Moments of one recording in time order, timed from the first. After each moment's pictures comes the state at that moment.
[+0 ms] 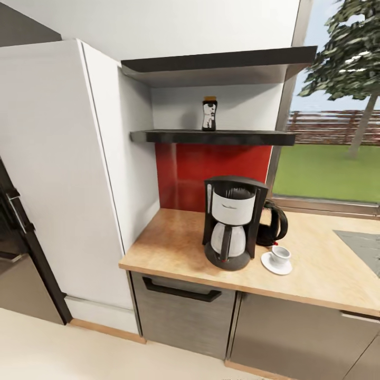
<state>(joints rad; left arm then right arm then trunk) 0.18 0.05 -0.03 -0.37 0.41 -0.30 -0.03 -0.20 -0.11 0.64 0.03 -0.56 -0.24 -0.01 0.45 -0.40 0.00</state>
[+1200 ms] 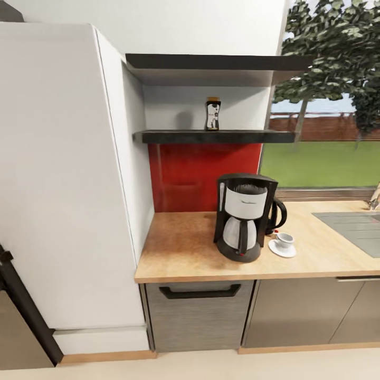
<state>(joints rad) 0.18 0.05 -0.03 -0.35 0.41 -0.33 -0.03 -0.20 -0.11 0.64 0.03 -0.56 -0.24 -0.01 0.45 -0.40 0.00</state>
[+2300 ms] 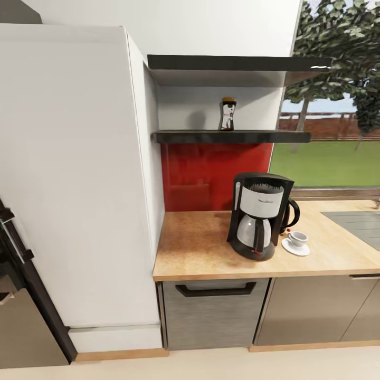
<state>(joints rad) 0.18 0.06 -0.03 -0.36 0.42 -0.33 -0.03 -0.20 -0.10 0.64 0.03 -0.56 -0.23 -0.02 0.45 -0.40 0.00</state>
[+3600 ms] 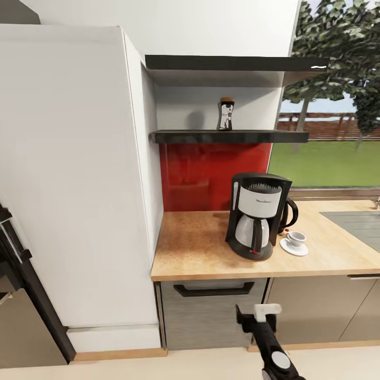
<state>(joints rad) 0.18 0.06 -0.03 -0.38 0.42 -0.33 -0.01 -0.21 -0.17 0.46 -1.08 -0.30 -0.03 -0.37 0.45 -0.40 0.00</state>
